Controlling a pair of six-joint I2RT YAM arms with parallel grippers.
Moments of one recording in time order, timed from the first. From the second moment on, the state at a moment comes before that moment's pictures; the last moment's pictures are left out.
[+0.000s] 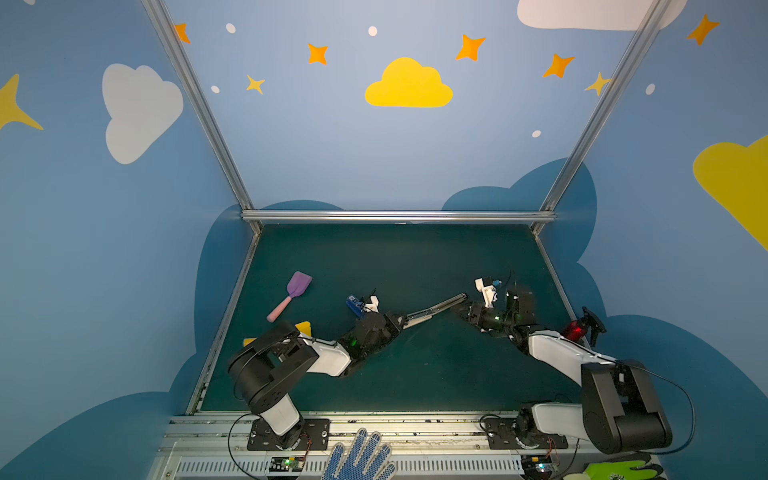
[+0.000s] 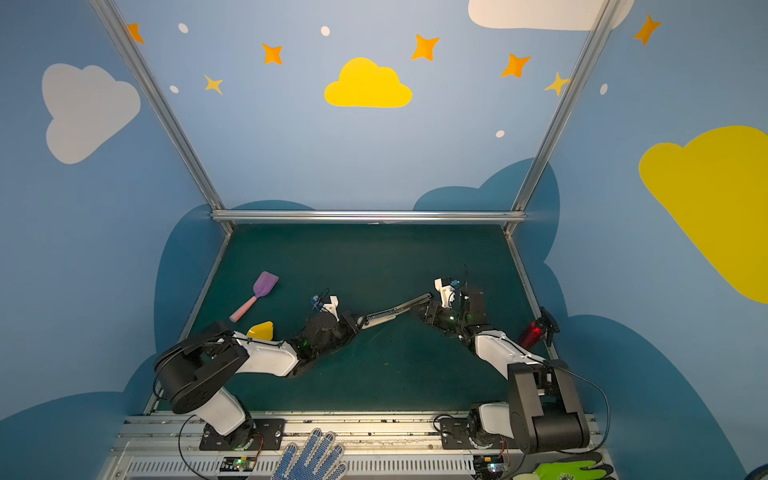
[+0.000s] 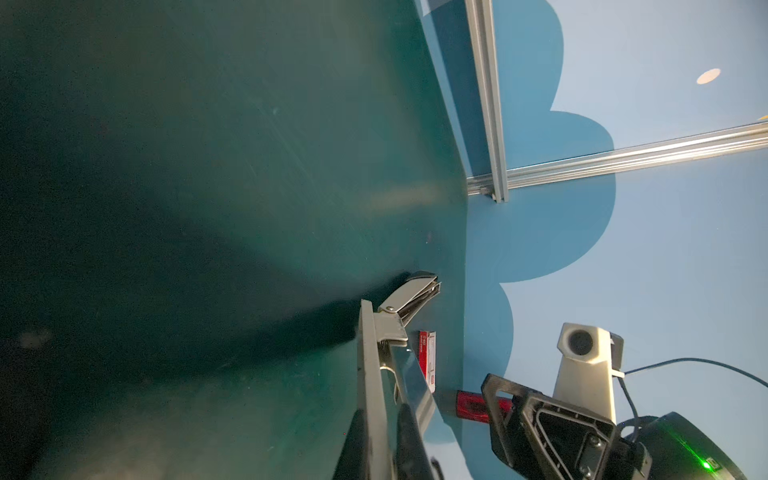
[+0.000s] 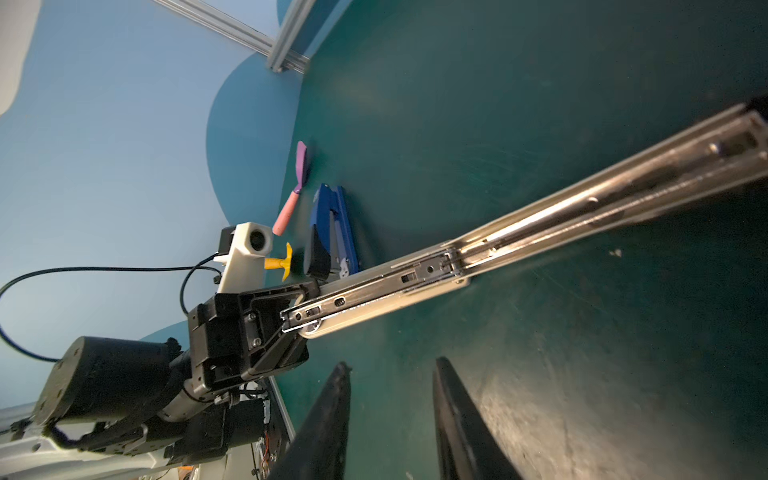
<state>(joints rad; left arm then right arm) -0.81 1.67 0.50 0.78 -0.06 -1.36 0.16 1.33 0.49 0.15 -0.79 0.58</state>
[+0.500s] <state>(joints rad) -0.81 1.65 0.53 0.60 -0.08 -1.40 0.16 1.51 0.57 0.00 -0.72 0.54</state>
